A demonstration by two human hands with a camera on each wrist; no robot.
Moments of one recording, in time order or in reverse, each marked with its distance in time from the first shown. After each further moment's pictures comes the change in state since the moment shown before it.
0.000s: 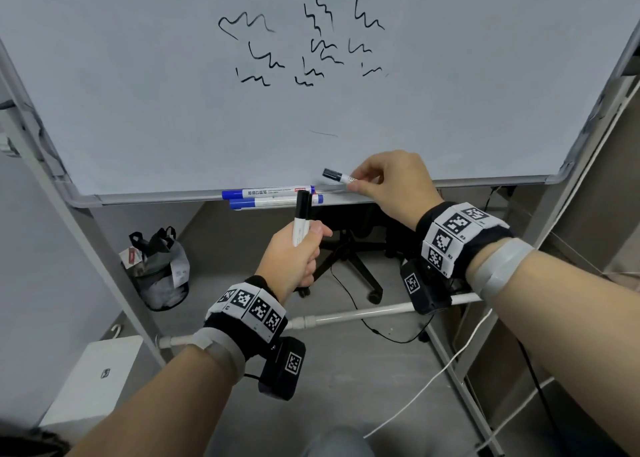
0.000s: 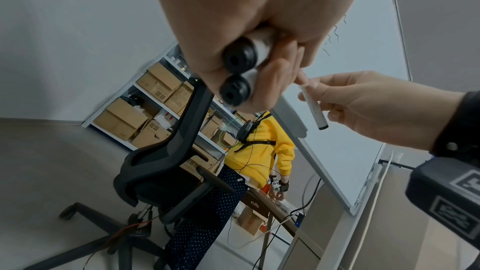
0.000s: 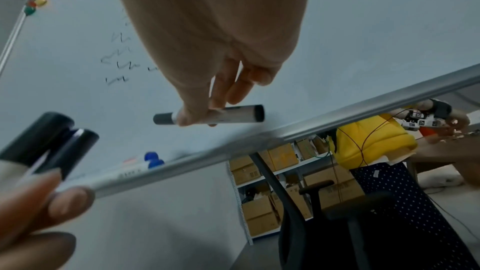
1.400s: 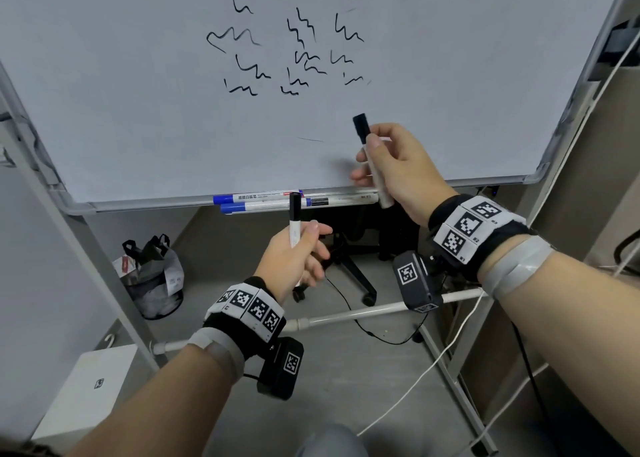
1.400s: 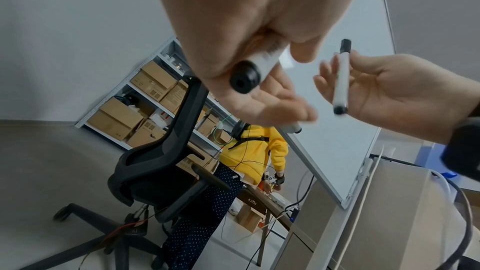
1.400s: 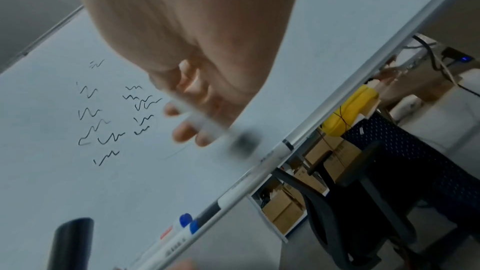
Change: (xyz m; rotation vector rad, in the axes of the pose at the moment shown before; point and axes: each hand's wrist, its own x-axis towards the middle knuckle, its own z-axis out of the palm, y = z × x) left_hand -0.010 0.009 0.014 0.016 -0.052 0.051; right_hand -0.017 -0.017 -0.033 0.830 0.059 0.146
